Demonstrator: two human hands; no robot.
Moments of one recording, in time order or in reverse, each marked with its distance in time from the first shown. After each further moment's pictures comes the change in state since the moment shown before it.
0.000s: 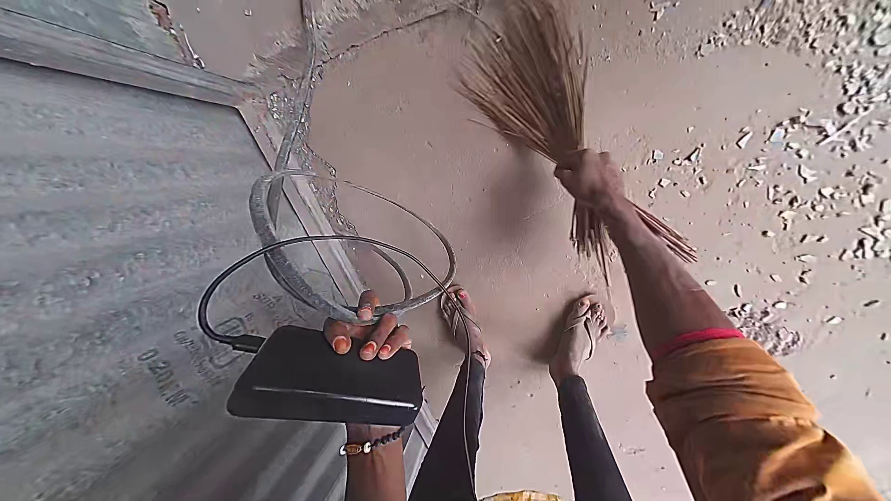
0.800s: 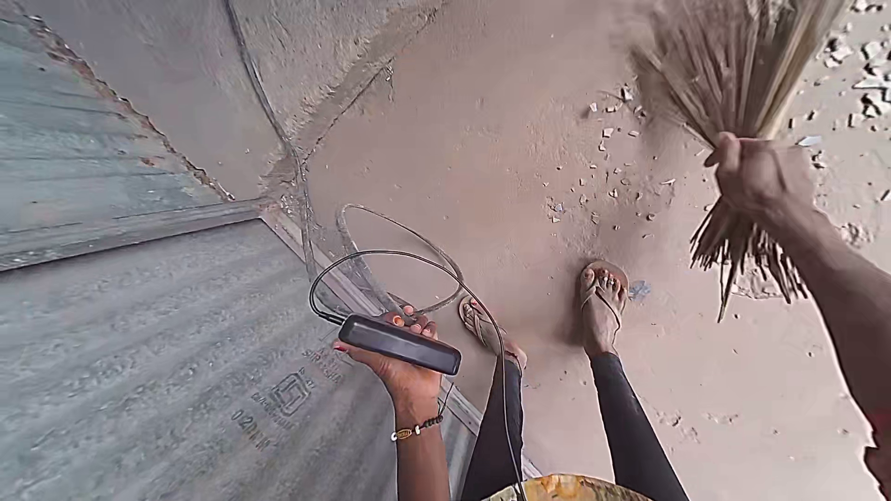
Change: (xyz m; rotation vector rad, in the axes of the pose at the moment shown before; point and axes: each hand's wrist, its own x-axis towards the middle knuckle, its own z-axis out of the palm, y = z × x) left_hand 0.020 -0.084 0.031 0.838 0.819 0.220; right_hand -0.148 0.226 -0.045 0.190 0.271 0.393
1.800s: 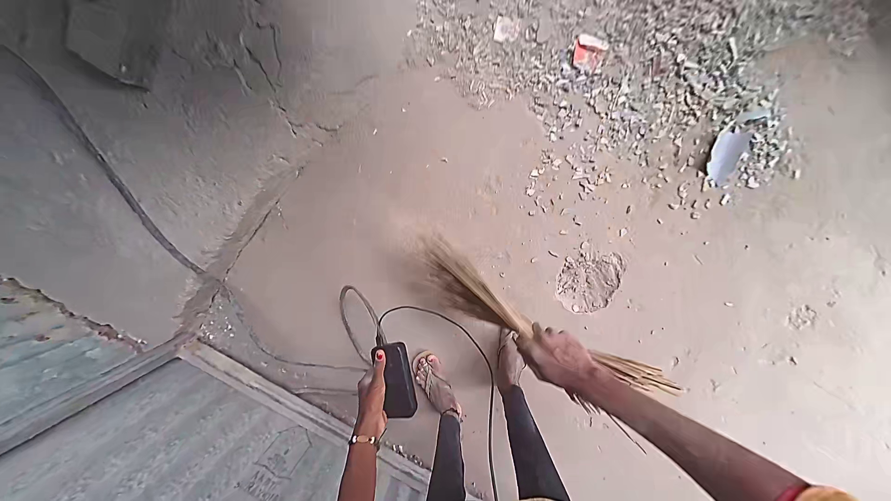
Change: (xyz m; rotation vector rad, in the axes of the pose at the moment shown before) left_hand 0.009 -0.098 0.063 1.240 -0.012 -0.225; right_hand -0.129 0.070 -0.025 -0.184 -0.775 -0.393
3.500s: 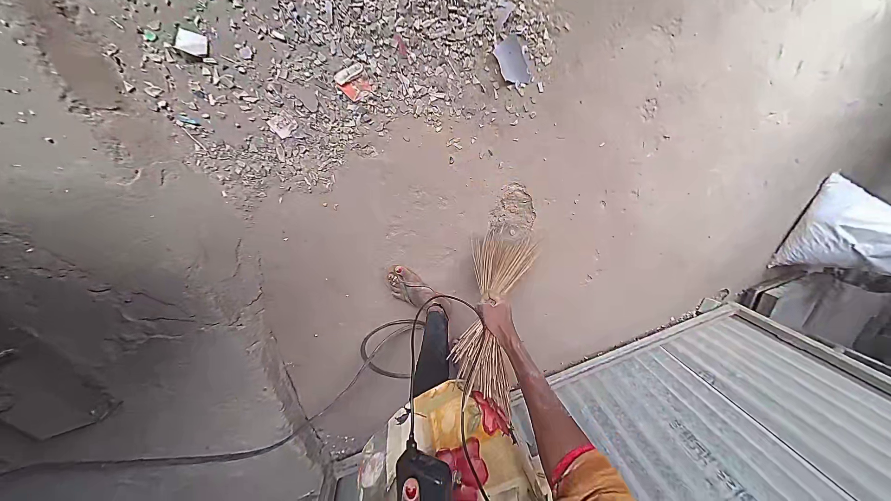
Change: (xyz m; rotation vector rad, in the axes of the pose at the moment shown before) left_hand -0.208 0.282 -0.082 0.919 -0.585 0.499; right_hand 0.006 -0.089 -0.036 1.933 0.713 0.785
